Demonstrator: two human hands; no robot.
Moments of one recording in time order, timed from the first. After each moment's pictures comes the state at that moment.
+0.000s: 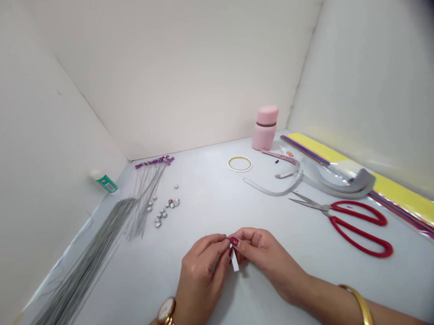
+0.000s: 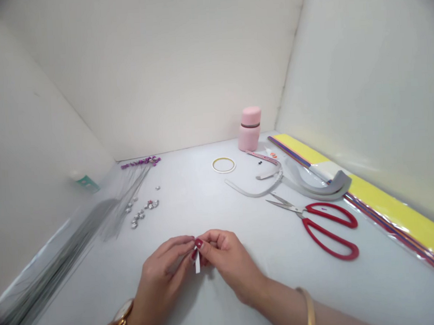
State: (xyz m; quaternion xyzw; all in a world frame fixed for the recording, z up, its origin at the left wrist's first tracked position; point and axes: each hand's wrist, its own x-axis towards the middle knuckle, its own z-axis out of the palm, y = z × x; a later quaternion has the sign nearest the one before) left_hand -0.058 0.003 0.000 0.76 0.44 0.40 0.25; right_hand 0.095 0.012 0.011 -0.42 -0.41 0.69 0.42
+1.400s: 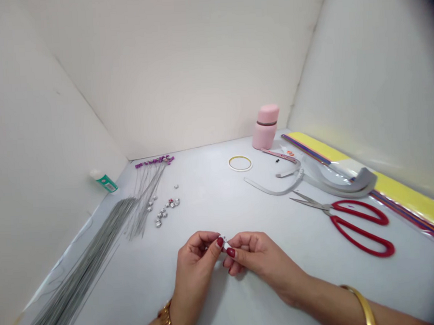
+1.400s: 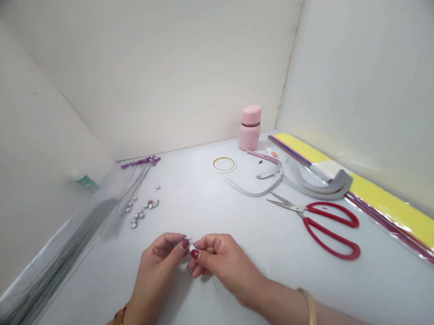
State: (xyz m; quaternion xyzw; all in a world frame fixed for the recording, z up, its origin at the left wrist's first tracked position) left_hand -0.051 0.009 0.000 0.46 0.54 0.47 0.53; right_hand 0.095 0.009 0.005 -0.43 -0.40 0.72 0.36
